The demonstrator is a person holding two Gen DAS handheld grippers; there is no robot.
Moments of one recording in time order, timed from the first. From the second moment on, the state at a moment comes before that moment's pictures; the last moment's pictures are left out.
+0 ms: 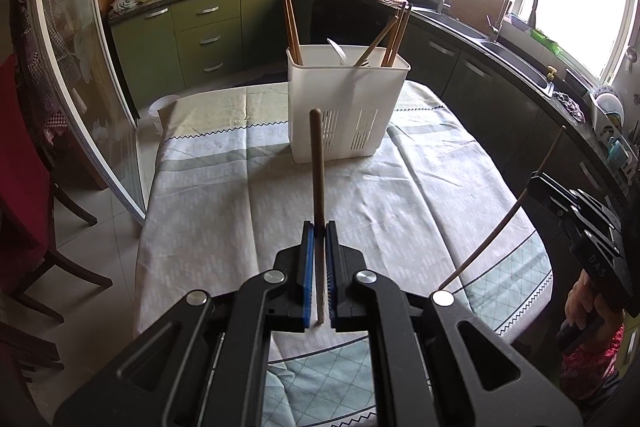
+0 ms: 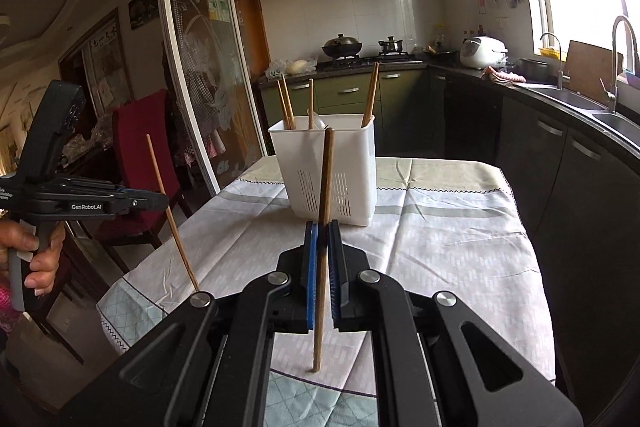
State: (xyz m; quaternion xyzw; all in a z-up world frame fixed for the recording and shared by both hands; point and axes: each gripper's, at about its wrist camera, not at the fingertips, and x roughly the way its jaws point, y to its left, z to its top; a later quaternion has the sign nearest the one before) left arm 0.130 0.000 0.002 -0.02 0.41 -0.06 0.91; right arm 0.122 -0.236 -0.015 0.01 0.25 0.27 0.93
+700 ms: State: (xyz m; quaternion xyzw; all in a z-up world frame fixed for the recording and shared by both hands) left arm 0.125 -0.003 0.025 -0.02 0.39 -0.07 0.92; right arm 0.097 -0.232 0.023 0.00 0.19 0.30 0.93
